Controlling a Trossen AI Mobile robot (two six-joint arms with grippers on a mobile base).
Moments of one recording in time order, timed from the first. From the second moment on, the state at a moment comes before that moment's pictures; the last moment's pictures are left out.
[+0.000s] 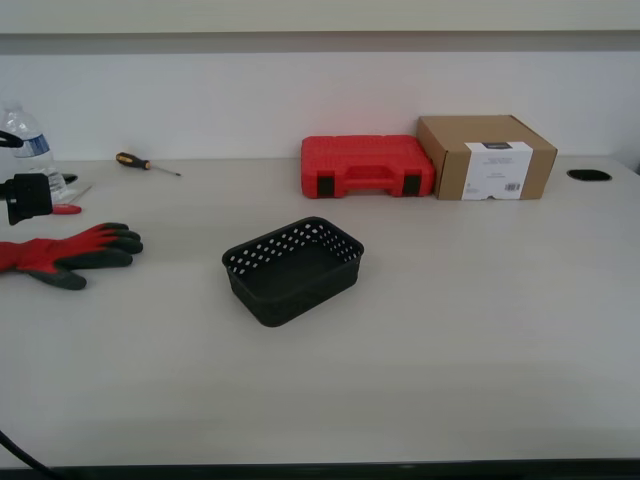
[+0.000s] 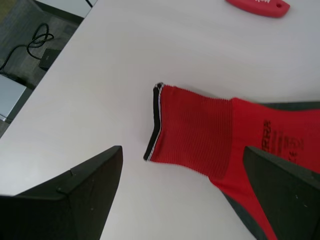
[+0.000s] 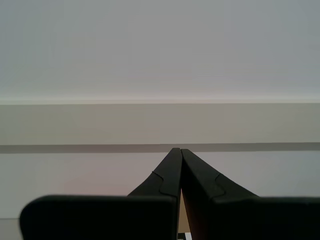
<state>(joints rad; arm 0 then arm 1) 0.00 1.05 0.52 0.62 0.00 0.00 0.47 2.14 0.85 0.41 -0.22 0.06</state>
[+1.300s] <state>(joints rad) 0.00 1.05 0.52 0.62 0.00 0.00 0.45 2.37 0.98 0.33 0.17 -0.15</state>
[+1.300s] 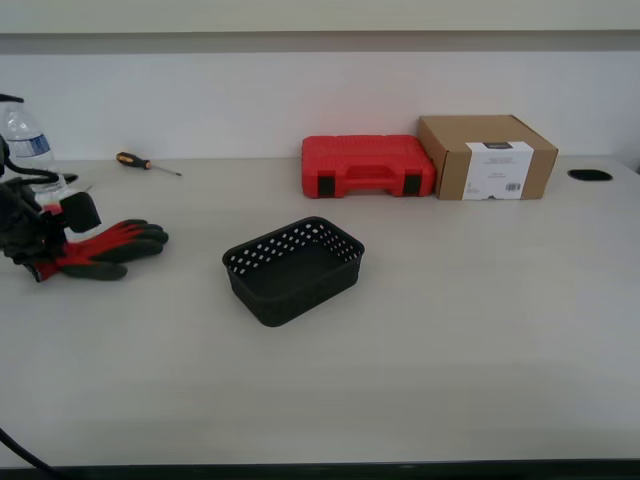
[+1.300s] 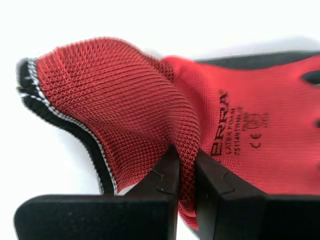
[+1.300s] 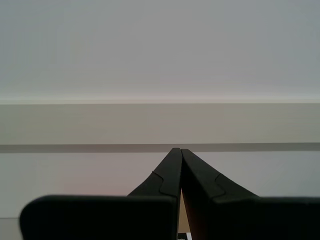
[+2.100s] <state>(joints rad) 0.00 1.05 0.52 0.61 0.00 0.00 0.06 1.57 0.56 0.26 0.22 -0.31</state>
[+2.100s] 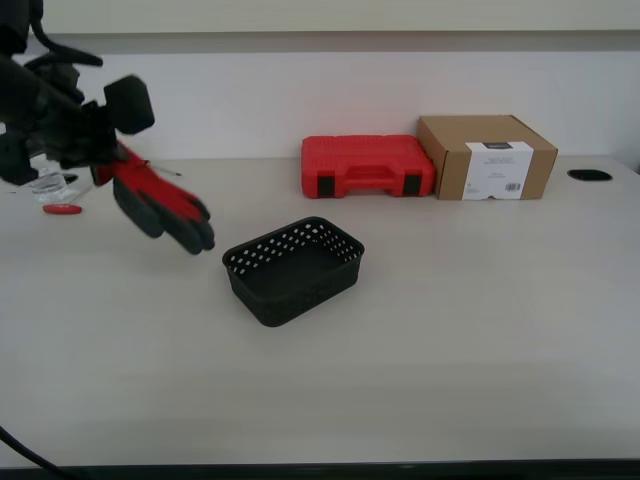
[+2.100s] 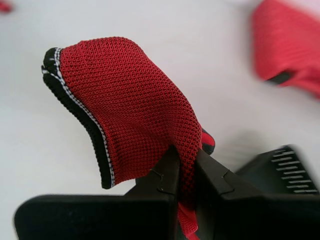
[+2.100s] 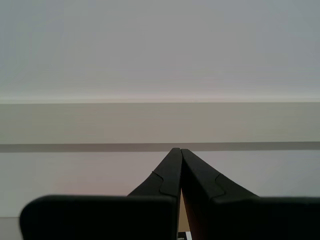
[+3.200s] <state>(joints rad) 0.00 1.05 0.52 0.61 0.00 0.00 -0.51 1.62 0.67 0.29 0.11 -0.46</state>
